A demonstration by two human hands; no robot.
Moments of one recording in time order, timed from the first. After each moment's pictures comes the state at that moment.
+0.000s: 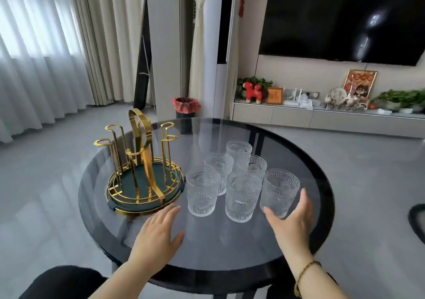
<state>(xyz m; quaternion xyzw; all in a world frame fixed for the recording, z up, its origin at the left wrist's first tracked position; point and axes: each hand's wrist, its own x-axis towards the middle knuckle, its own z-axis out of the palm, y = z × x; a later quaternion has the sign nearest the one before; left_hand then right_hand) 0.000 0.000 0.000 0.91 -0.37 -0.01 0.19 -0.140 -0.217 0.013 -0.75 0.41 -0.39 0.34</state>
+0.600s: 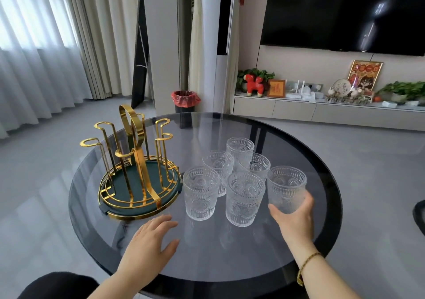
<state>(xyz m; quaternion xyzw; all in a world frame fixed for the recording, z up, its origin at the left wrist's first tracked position) 0.010 0.003 -0.007 0.90 -0.38 -0.01 0.22 -0.121 -0.250 -0.001 -0.70 0.42 -0.39 0.42</state>
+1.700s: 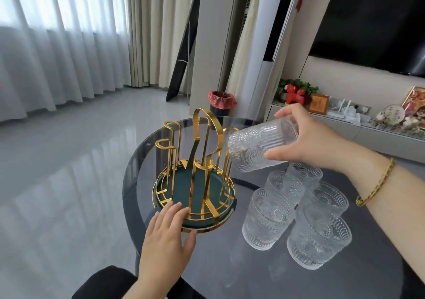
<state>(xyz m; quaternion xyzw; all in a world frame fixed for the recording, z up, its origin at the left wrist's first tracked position) 0.068 0.041 -0.017 0.91 -0.24 0.16 0.28 0.016 -0.163 0.205 -0.96 0.11 -0.13 0.23</state>
